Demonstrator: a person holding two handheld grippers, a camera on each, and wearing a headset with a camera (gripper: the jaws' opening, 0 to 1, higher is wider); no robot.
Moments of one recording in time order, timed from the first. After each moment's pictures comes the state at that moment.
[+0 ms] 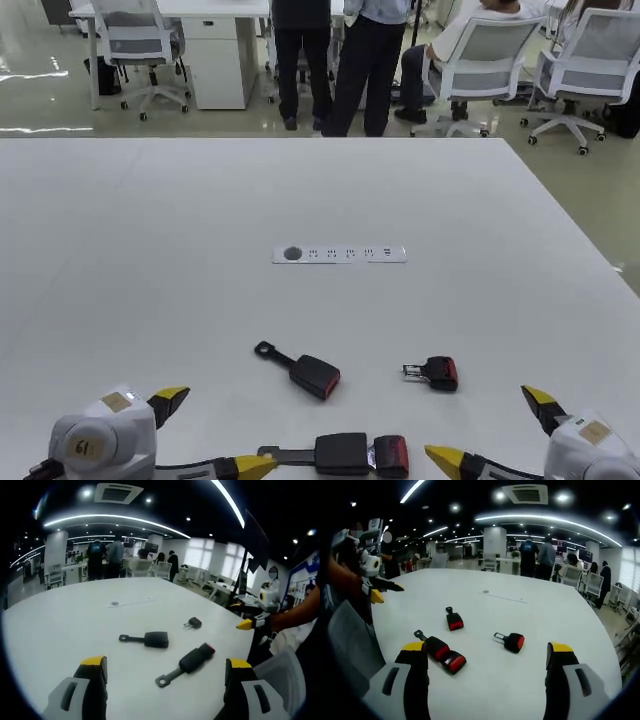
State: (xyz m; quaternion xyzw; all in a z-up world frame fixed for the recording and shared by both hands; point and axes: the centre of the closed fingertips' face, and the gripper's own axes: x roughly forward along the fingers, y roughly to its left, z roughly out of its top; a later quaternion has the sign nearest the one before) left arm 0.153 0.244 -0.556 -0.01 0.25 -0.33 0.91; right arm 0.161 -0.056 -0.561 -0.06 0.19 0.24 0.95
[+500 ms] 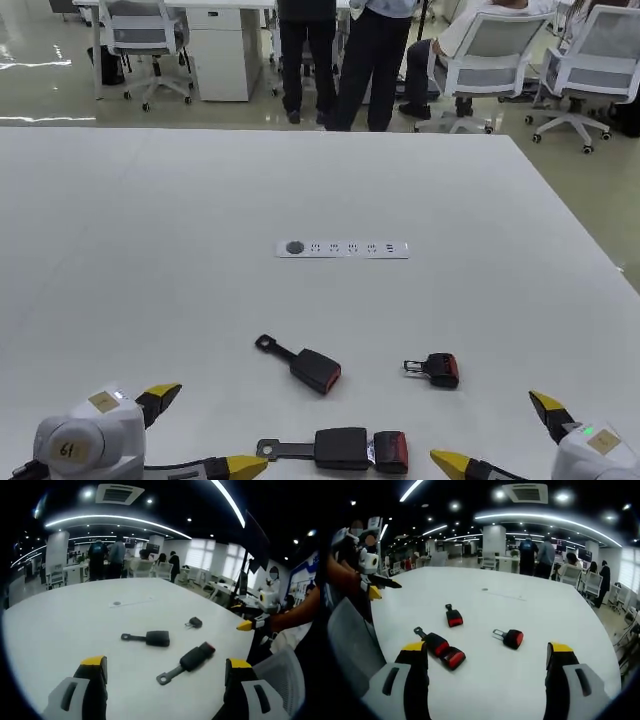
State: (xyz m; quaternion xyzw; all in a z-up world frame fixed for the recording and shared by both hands) left arm 0.147 0.248 -0.553 -0.01 0.25 -0.33 0.91; right arm 0.159 -0.058 -0.568 -0.06 0.20 0.23 0.95
